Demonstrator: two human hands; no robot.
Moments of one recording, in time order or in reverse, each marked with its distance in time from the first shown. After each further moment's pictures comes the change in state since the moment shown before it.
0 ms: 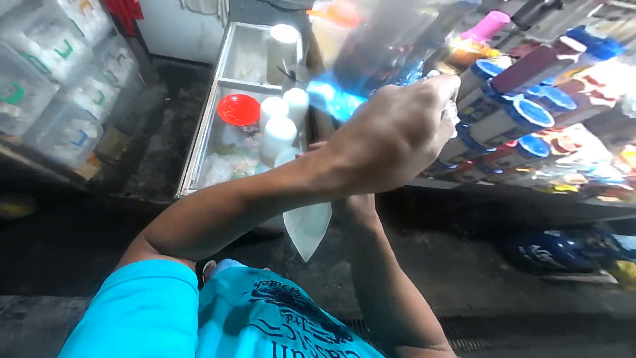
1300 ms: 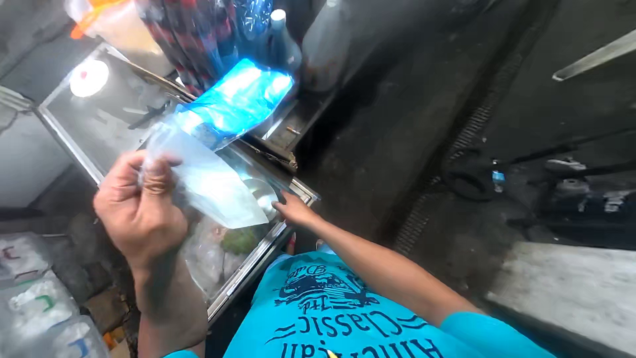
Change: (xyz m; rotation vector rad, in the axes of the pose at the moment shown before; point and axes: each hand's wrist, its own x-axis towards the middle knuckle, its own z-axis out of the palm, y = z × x) left_hand 0.110 -0.258 -0.001 -0.432 0.051 0.013; right_hand 0.060 0.275 0.035 0.084 0.116 1.185
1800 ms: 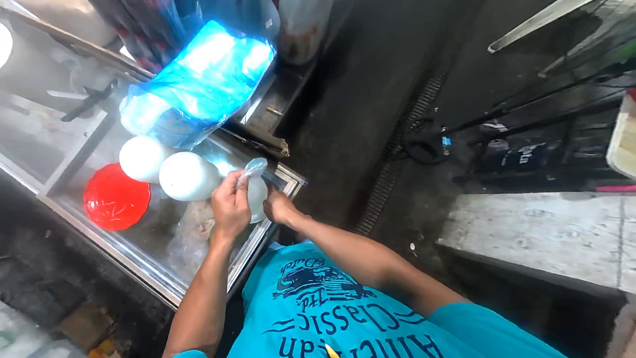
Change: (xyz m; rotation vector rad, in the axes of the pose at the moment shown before) left_hand -0.087 -0.144 0.080 0.065 -0.313 -0.348; right_hand 0.001 -0.023 0.036 -0.313 0.084 0.141
